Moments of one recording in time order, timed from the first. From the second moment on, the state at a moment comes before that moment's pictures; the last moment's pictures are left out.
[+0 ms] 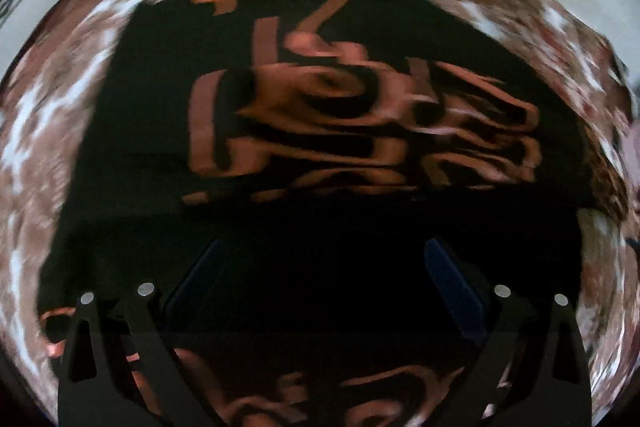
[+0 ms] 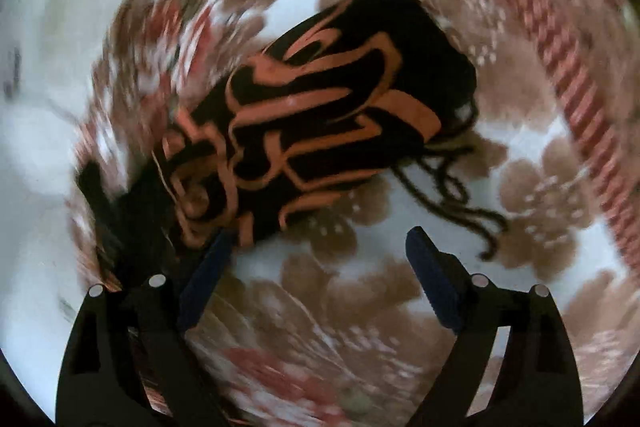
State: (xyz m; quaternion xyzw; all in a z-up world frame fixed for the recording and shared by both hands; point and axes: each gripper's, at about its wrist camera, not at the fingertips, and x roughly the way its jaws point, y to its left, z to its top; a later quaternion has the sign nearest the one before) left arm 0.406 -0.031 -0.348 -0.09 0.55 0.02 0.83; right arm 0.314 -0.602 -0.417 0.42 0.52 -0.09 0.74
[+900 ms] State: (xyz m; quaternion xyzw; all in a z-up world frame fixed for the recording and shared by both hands) left arm 0.461 -0.292 -0.354 0.13 0.45 -0.20 0.86; right arm 0.350 -0.643 -0.366 0.44 0.43 -0.10 0.78
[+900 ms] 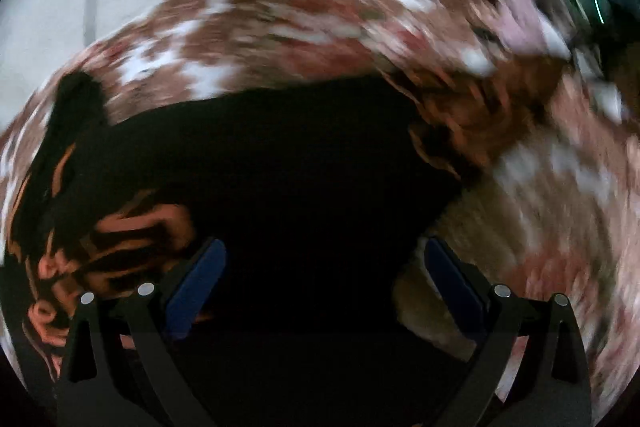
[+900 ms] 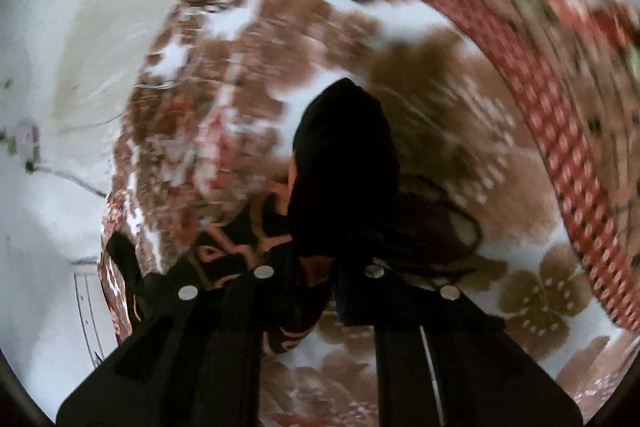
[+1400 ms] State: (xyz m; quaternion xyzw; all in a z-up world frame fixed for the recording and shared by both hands) left arm 0.451 -0.321 -0.416 0.19 0.47 -0.19 0.84; right arm 0.442 -0.358 -0.159 0.23 0.41 0.19 0.86
